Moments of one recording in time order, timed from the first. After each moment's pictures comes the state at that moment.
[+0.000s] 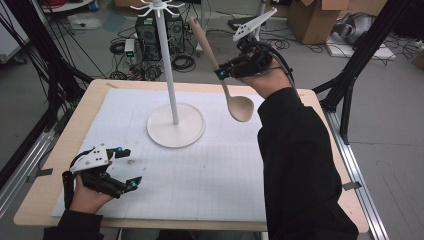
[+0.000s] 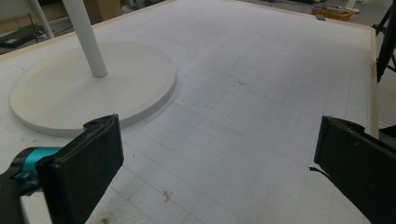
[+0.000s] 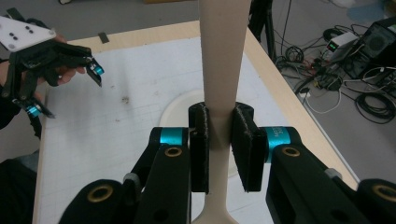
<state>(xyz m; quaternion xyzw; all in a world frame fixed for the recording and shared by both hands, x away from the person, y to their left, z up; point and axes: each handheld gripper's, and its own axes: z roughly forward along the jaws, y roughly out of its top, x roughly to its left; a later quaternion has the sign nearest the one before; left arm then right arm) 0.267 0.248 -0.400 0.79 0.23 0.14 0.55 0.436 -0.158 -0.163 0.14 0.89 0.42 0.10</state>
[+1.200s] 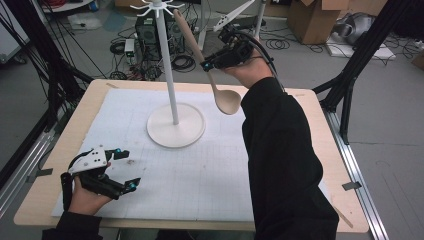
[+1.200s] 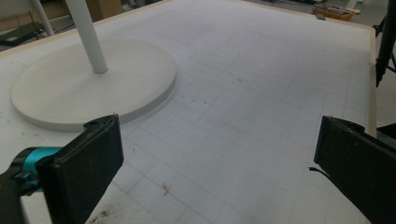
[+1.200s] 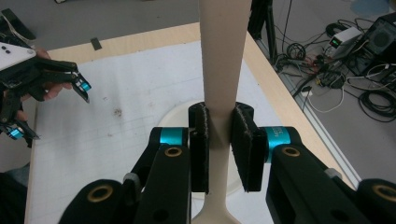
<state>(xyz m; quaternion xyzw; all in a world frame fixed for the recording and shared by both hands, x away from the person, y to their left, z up) 0.264 0.252 -0.402 0.79 0.23 0.14 0.54 0.462 -0.121 -0.160 0.15 0.90 0.41 0.09</state>
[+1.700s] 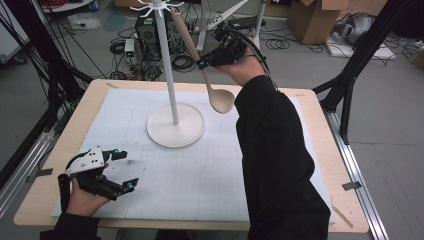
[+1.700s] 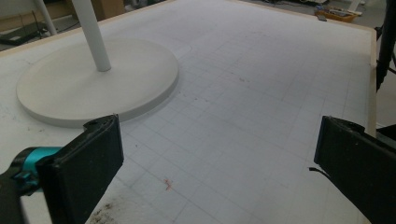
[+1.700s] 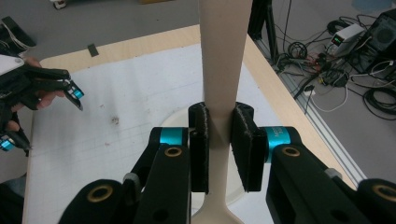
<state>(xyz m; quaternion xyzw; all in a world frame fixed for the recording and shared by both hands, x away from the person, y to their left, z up) 0.261 0.256 -0.402 0.79 0.24 0.14 0.55 0.474 -0.110 -0.165 0.16 0.89 0.41 0.08</state>
